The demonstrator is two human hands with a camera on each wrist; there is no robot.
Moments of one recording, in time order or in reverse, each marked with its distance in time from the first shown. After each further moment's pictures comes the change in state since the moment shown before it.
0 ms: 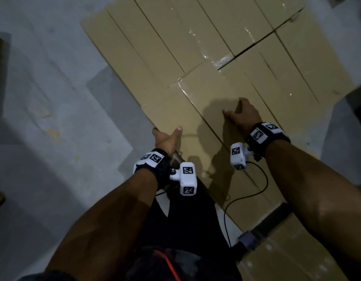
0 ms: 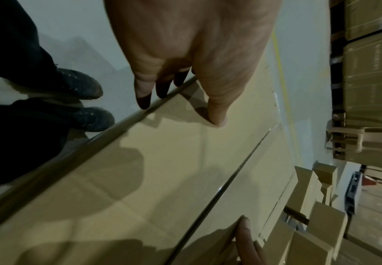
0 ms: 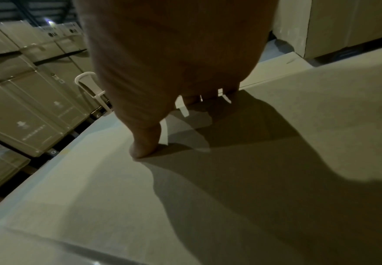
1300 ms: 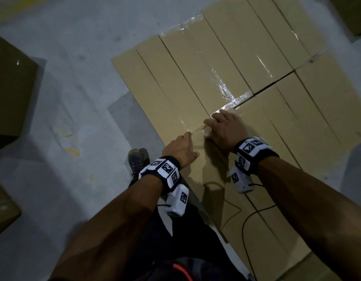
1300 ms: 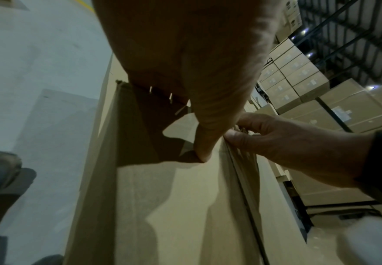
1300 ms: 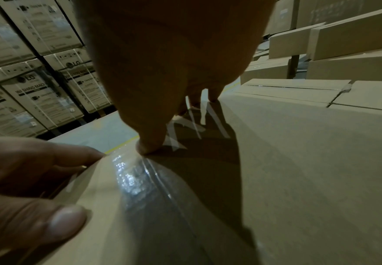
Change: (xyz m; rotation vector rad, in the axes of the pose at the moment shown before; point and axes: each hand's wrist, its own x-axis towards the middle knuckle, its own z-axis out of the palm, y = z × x) left_hand 0.041 0.121 -0.030 1.172 -0.268 0.476; right_hand 0.045 -0.146 0.023 -0.748 -0.074 -0.691
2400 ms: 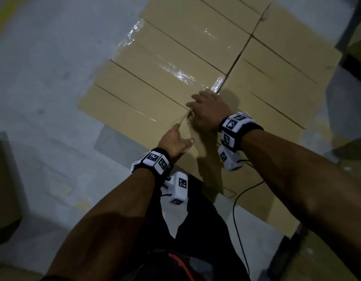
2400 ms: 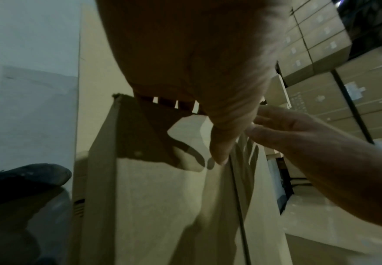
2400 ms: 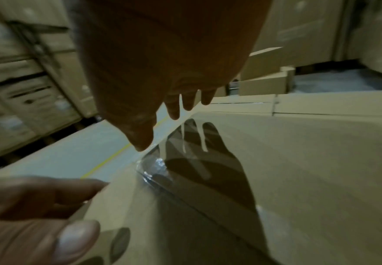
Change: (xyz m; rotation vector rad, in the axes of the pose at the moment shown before) left_hand 0.067 -0.005 -0.101 -0.127 -0.213 0.099; right_hand 0.064 -0.019 -0.056 0.162 0.040 0.289
